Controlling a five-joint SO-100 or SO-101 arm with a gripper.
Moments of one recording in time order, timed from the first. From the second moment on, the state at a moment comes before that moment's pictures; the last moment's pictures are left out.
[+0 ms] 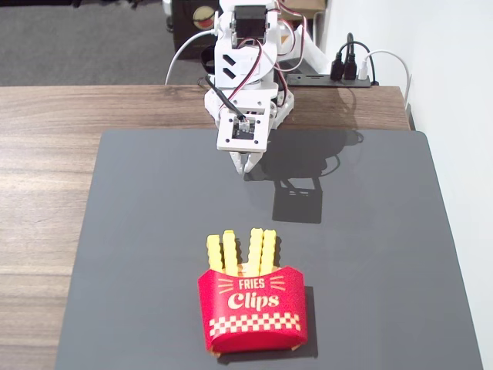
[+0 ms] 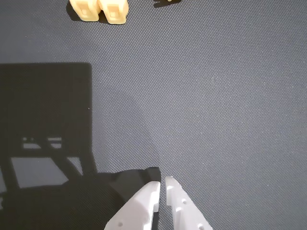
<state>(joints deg) 0.6 188.6 175.6 76.1 -85.7</state>
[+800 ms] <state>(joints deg) 1.0 188.6 175.6 75.8 -85.5</state>
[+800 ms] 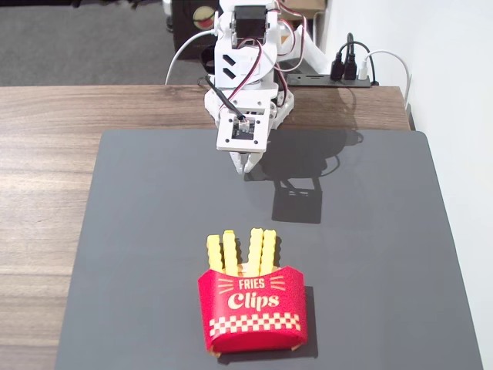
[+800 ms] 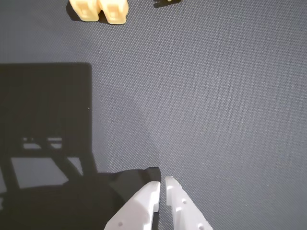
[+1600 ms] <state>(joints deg) 0.2 180.4 172.7 75.1 -84.0</state>
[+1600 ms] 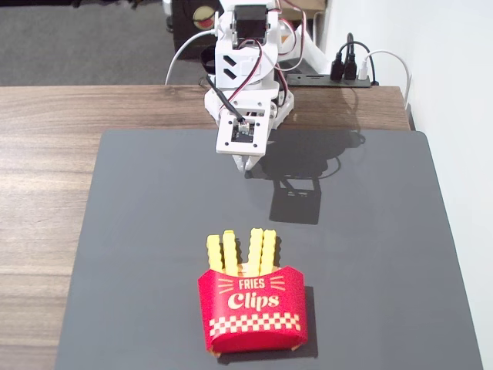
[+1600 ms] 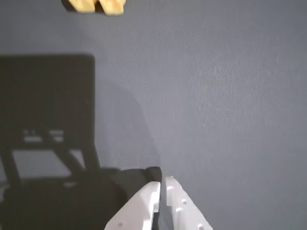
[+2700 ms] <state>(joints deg) 15.2 135.4 138.5 65.6 -100.2</state>
